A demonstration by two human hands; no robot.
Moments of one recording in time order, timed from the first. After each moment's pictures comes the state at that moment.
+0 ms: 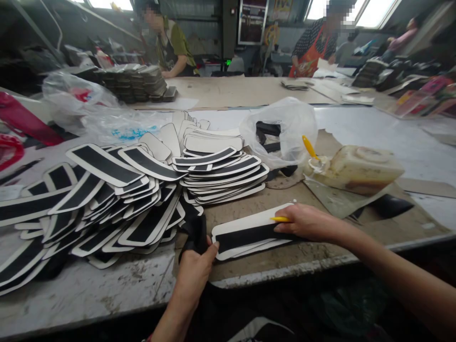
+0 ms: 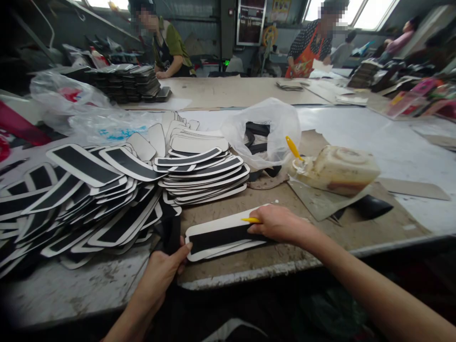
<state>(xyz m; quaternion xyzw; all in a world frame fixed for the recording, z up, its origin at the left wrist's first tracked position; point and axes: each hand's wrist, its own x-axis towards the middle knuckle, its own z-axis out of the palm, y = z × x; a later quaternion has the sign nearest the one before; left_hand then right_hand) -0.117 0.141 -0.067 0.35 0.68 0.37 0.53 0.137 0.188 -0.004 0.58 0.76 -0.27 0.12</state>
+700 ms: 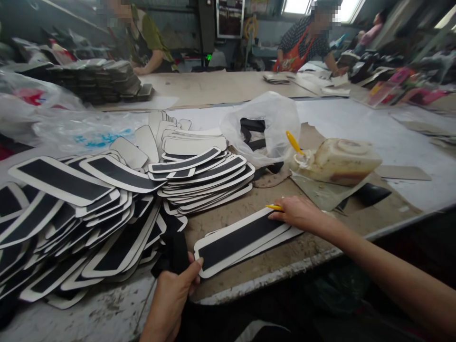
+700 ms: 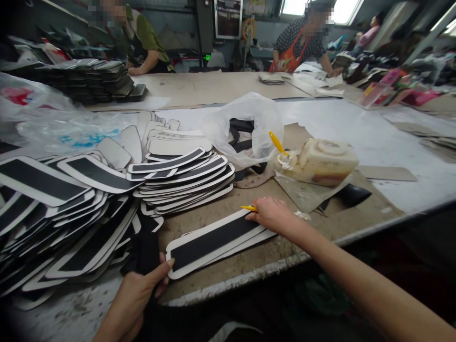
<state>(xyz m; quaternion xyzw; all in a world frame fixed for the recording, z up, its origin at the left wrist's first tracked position) -0.126 0.144 -0.077 0.31 0.68 0.35 0.56 0.167 0.201 -0.033 0.69 0.68 -0.18 0.15</state>
